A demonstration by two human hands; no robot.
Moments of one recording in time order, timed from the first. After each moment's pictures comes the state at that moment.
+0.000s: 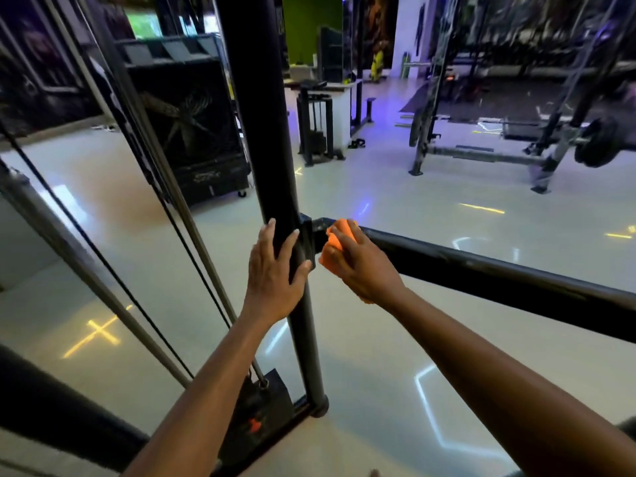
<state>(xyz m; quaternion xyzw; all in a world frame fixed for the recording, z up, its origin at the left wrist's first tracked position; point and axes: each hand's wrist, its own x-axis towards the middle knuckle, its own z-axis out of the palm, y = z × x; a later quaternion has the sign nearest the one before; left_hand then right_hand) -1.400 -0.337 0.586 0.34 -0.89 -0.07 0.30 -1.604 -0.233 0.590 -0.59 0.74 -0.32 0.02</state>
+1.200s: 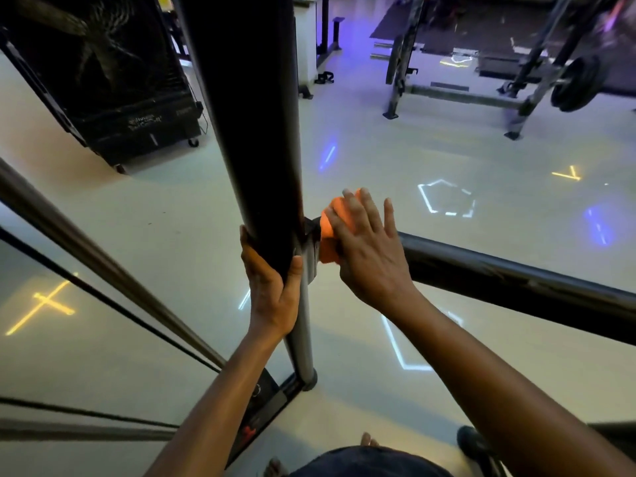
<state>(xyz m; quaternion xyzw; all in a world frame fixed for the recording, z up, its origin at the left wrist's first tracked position) -1.467 -0.455 0.511 0.35 -0.72 -0.42 0.43 -1.640 -0.357 0.559 -0.57 0.79 -0.14 -0.19</state>
